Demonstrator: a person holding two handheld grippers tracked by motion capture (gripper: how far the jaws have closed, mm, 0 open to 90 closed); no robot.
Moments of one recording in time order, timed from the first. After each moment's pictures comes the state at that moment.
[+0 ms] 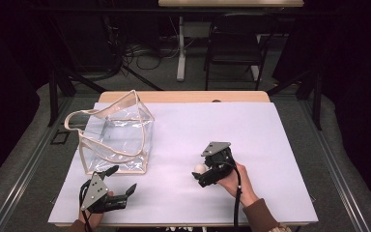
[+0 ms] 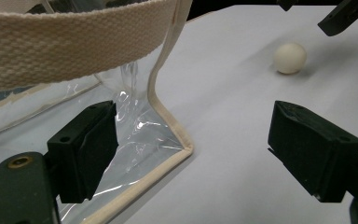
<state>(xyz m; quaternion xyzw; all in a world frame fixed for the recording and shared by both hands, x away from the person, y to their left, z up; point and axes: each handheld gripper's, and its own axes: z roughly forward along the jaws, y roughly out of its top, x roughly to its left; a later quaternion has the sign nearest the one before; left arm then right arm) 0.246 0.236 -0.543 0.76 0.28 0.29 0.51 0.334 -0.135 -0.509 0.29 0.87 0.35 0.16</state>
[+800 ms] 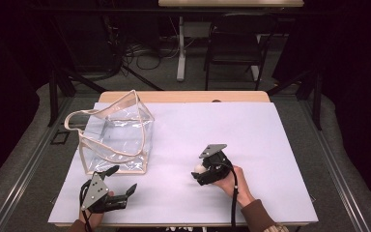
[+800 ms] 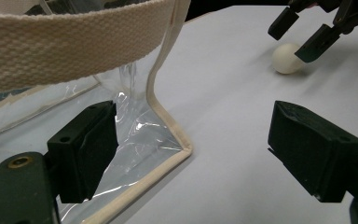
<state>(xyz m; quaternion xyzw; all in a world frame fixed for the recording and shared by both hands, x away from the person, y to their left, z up) 0.246 0.236 -0.543 0.76 0.28 0.29 0.51 0.342 -0.131 -0.534 0.31 0.88 0.34 0.14</state>
